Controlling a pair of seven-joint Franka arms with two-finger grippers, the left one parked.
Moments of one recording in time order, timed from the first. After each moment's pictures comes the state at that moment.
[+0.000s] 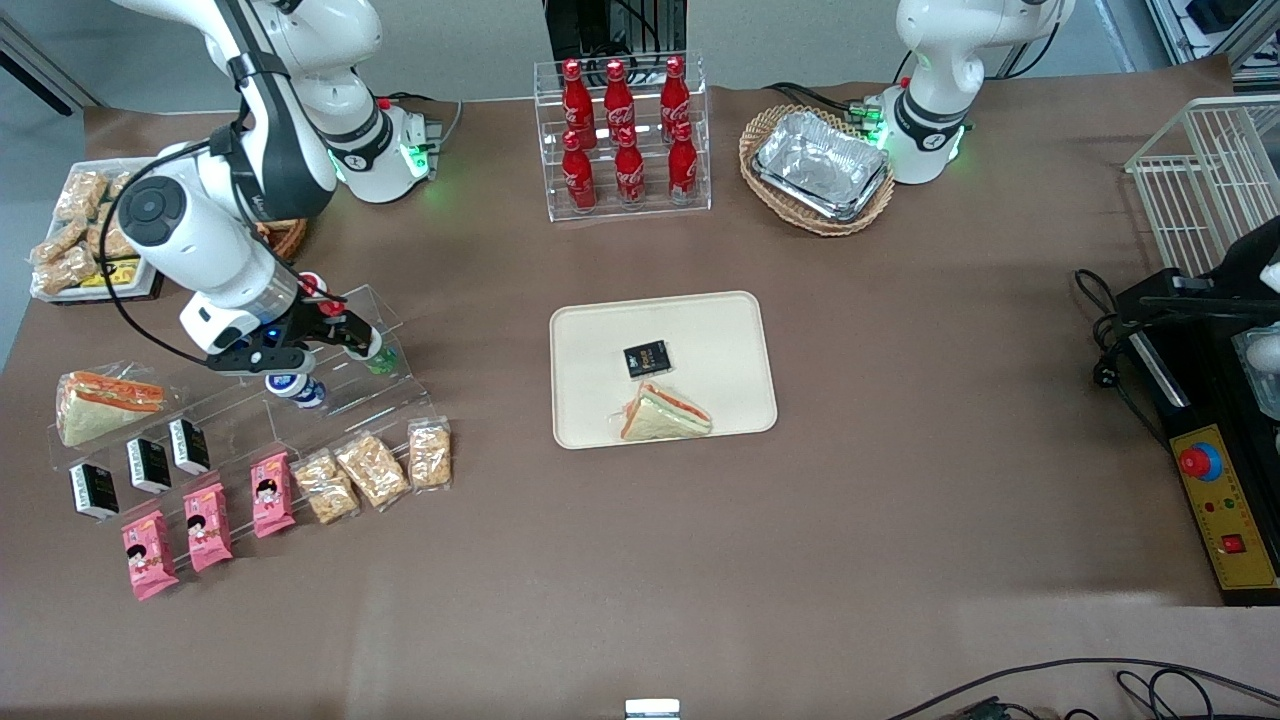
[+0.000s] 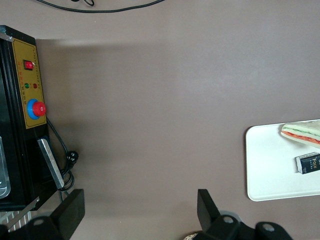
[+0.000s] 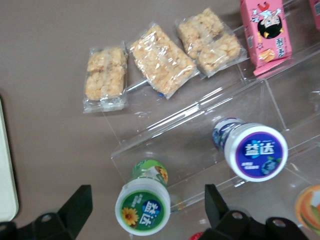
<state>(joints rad) 0.21 -0.13 -0.07 -2.40 0.03 2.30 0.14</state>
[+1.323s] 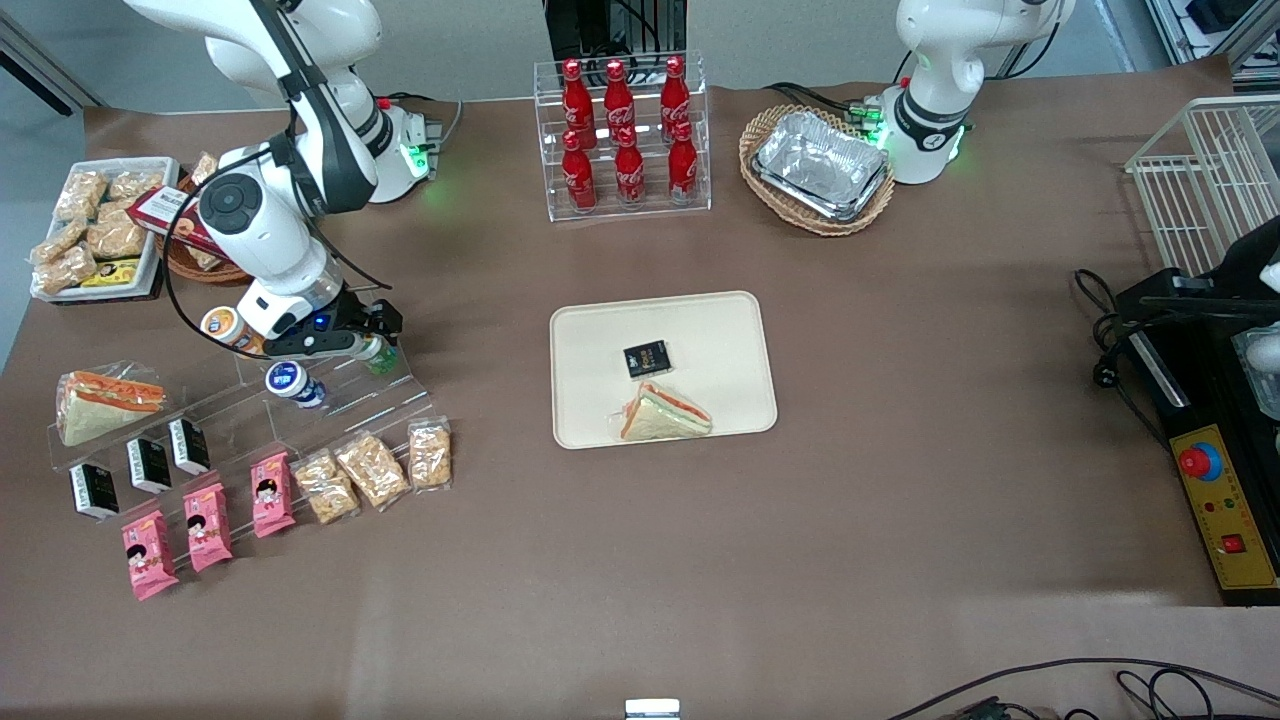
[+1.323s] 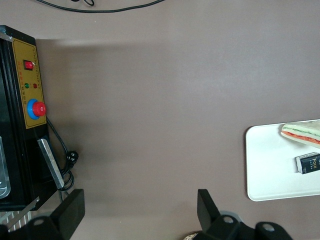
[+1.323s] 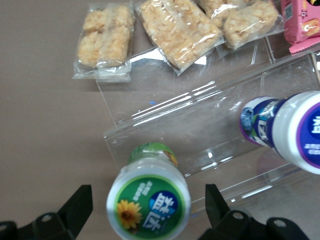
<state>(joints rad) 0.26 -0.13 -0.07 -2.59 -0.04 2.52 0.16</state>
